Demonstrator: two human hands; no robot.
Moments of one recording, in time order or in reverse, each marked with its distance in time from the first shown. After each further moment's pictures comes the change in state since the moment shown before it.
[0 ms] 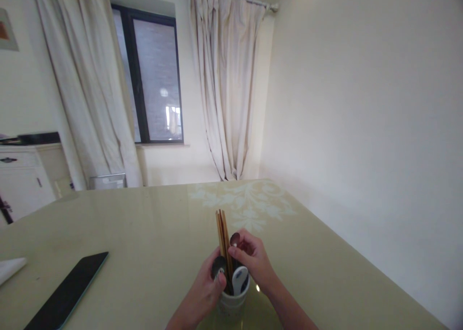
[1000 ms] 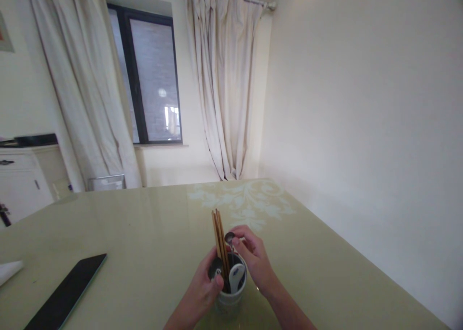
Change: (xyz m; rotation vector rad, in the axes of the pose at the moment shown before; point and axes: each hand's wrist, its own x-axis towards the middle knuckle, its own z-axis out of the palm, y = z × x) left_hand 0.000 -0.008 -0.003 -0.099 0.082 -0.005; right_hand 0.000 -0.021 0.008 0.020 0.106 -0.027
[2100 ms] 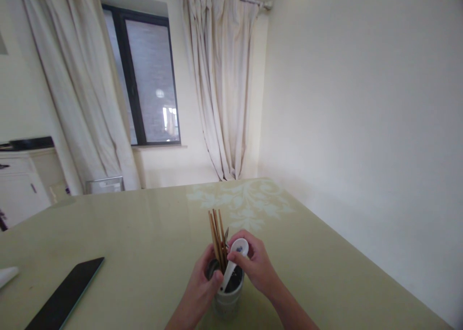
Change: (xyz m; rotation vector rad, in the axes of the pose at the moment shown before) left_hand 0.002 0.013 0.006 -0.010 0.043 0.025; right_hand -0.006 -0.007 -0.006 -0.091 -0.073 -0.012
